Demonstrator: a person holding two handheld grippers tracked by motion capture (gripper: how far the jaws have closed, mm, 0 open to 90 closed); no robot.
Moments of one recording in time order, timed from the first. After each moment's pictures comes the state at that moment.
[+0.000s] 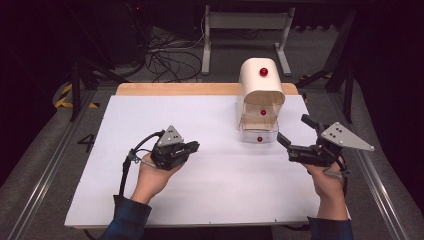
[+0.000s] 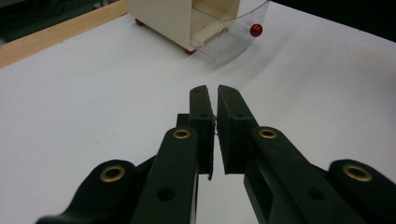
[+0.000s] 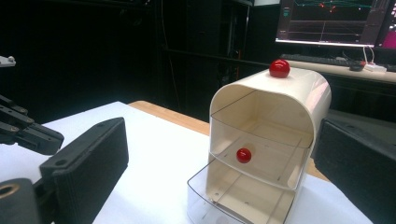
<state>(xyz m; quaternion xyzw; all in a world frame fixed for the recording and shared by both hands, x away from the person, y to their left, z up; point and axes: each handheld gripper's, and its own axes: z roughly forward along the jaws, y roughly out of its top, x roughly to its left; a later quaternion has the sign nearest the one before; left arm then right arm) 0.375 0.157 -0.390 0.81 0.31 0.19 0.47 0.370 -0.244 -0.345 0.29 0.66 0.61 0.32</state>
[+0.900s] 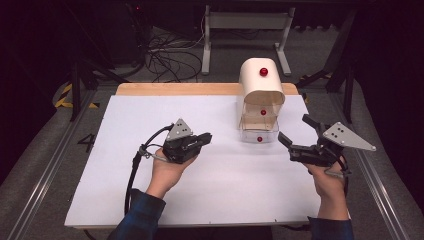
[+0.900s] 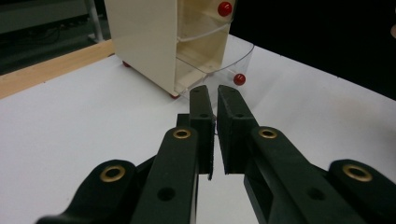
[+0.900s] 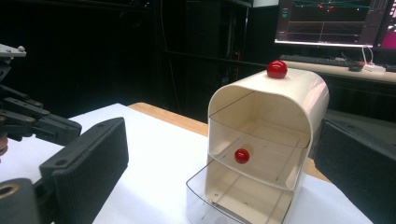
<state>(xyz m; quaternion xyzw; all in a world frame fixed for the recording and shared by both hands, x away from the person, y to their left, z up) 0.387 0.131 -0.381 0.77 0.31 0.18 0.53 0.371 -0.246 -0.345 0.29 0.66 0.61 0.32</state>
